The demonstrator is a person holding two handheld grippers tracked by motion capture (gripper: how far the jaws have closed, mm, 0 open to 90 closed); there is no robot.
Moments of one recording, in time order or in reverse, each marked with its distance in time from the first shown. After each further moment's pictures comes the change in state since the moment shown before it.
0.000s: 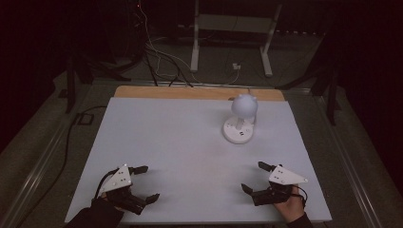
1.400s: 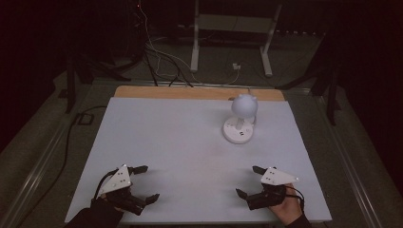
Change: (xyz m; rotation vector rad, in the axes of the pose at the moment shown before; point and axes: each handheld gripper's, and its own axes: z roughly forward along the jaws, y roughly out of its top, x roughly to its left) left arm -0.002 0.001 -0.001 -0.010 0.010 0.016; right arm 0.017 0.009 0.007 0.111 0.038 0.007
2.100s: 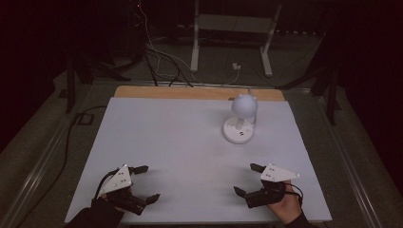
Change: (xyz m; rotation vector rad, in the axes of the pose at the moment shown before) left arm 0.000 0.000 0.001 0.004 0.001 0.006; right arm 0.003 0.018 -0.003 -0.027 0.036 0.030
